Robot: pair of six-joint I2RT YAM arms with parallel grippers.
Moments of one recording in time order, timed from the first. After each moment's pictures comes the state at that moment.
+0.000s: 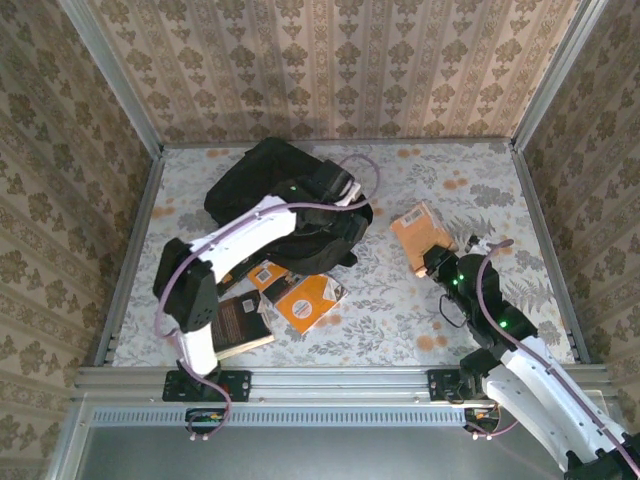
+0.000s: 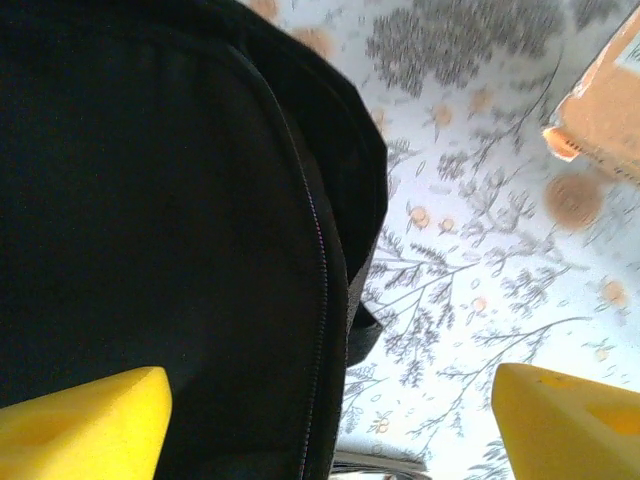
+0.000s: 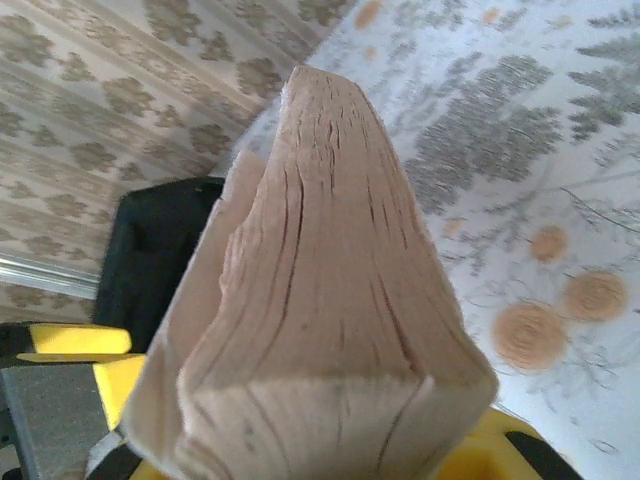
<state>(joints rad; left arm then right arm) -0.82 1.85 1.63 -0.79 0.03 -0.15 0.39 0.55 0.43 -0.30 0.19 0.98</state>
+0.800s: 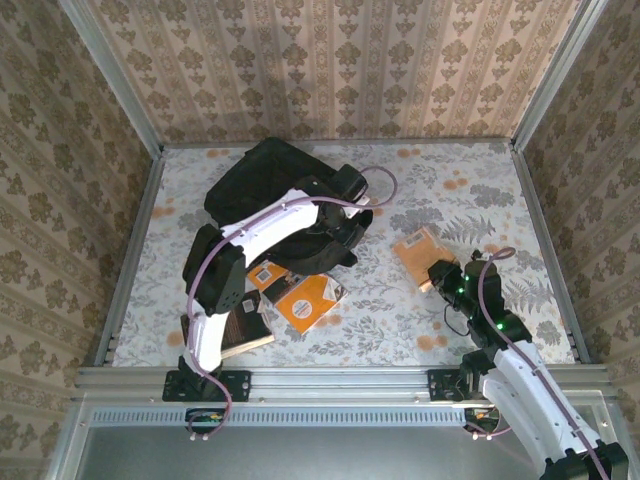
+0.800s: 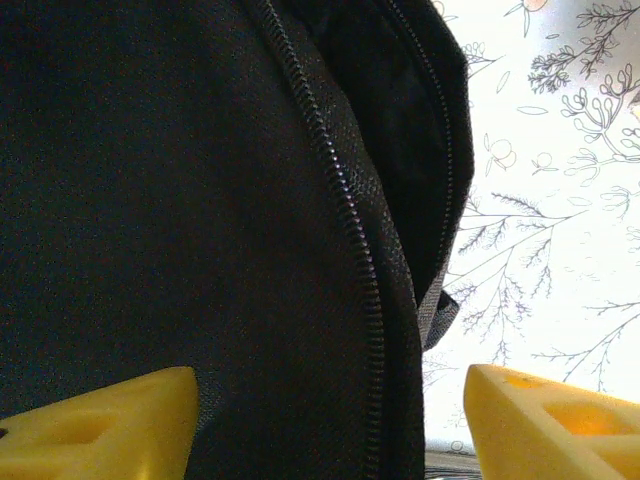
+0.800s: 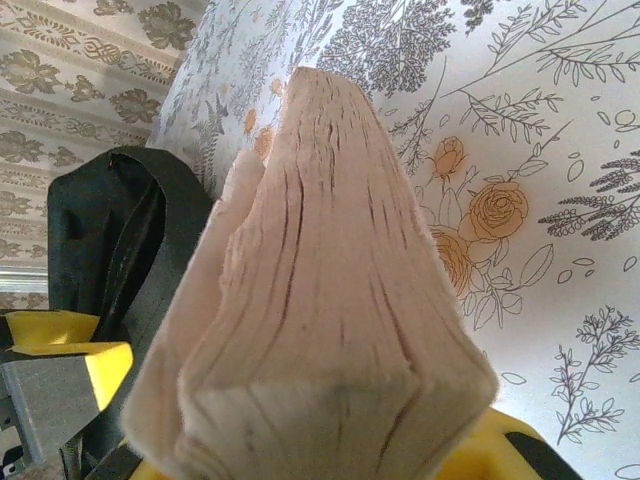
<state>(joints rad) -0.82 2.03 1.77 -0.93 -0.03 -0.03 0.18 0.54 0.29 -0.28 -0.06 1.04</state>
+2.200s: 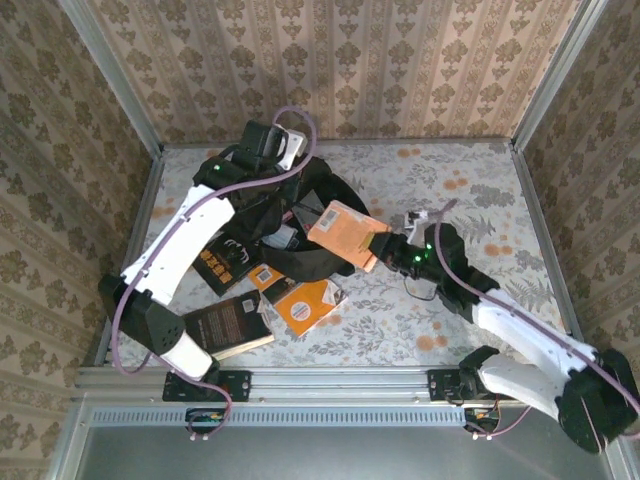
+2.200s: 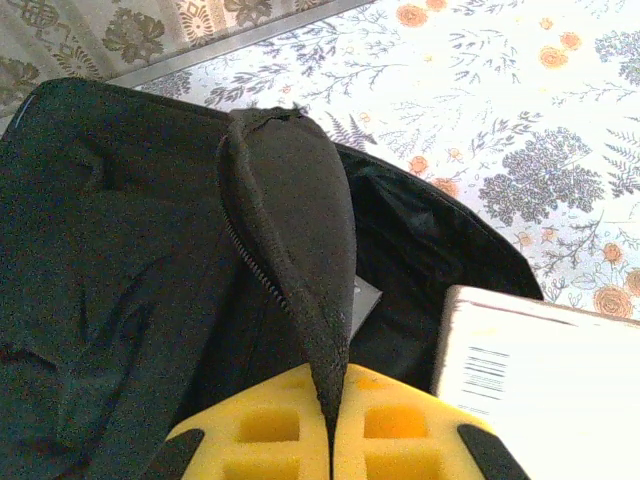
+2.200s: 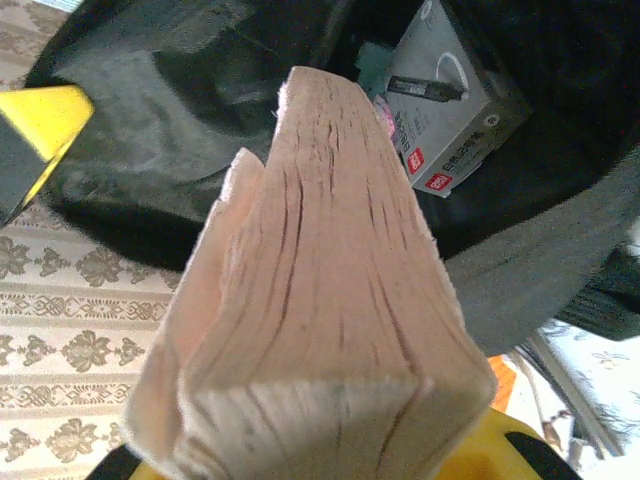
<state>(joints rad) -0.59 1.57 1.69 -0.88 0.02 -0.09 0.50 1.05 0.60 0.12 -0.33 1.10</state>
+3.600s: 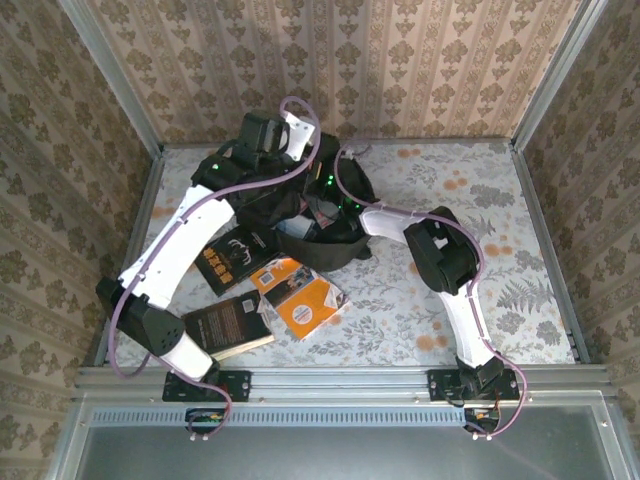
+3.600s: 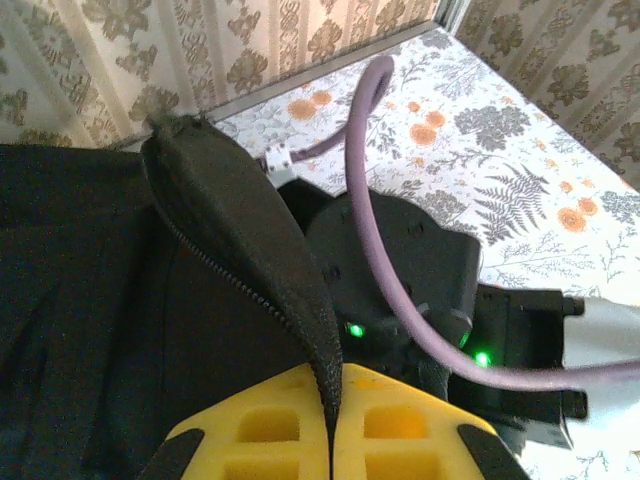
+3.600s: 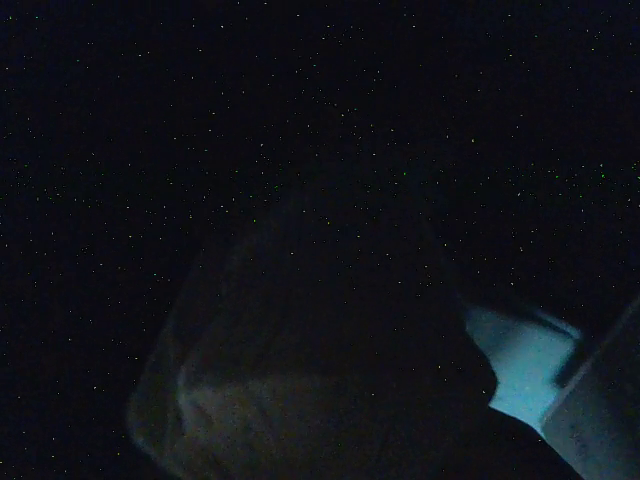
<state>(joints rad) -0.63 1.59 1.78 -0.78 0.17 -0.06 0.54 2.23 1.58 0.50 -0.02 1.27</state>
